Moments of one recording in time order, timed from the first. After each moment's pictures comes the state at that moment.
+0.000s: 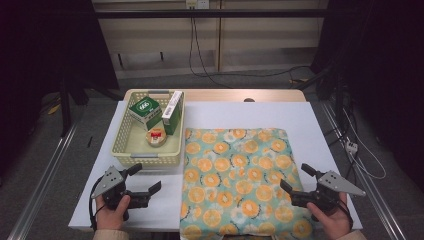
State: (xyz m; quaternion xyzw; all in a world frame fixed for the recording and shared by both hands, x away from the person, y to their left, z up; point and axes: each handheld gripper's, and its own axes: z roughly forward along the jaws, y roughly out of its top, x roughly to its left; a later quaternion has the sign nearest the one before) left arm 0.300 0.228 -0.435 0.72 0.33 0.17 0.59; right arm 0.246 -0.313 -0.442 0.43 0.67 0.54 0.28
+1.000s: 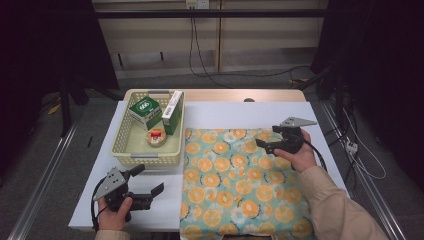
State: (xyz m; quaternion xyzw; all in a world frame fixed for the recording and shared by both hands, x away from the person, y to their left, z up) left arm 0.295 0.221 -0.433 0.72 0.32 0.17 0.60; right arm 0.411 -0.281 -0.423 0.42 0.76 0.46 0.20
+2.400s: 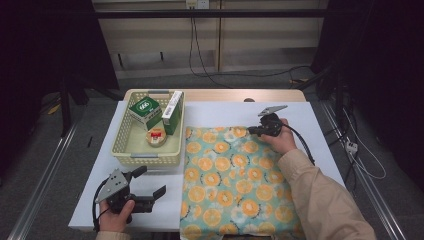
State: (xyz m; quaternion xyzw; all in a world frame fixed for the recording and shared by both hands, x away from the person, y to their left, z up) left arm 0.290 0.216 -0.431 0.73 0.31 0.17 0.59; right arm 0.491 -0.258 -0.455 0.40 0.82 0.38 0.14
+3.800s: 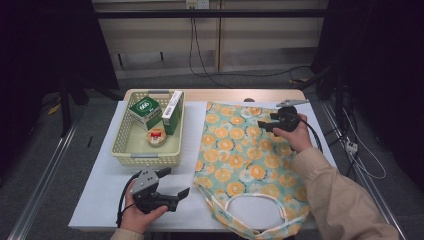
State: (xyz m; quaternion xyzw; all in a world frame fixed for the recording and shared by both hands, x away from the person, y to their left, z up) left arm 0.297 0.154 -0.433 0.78 0.29 0.13 0.54; right arm 0.478 -0.296 -0.425 0.45 0.77 0.41 0.19
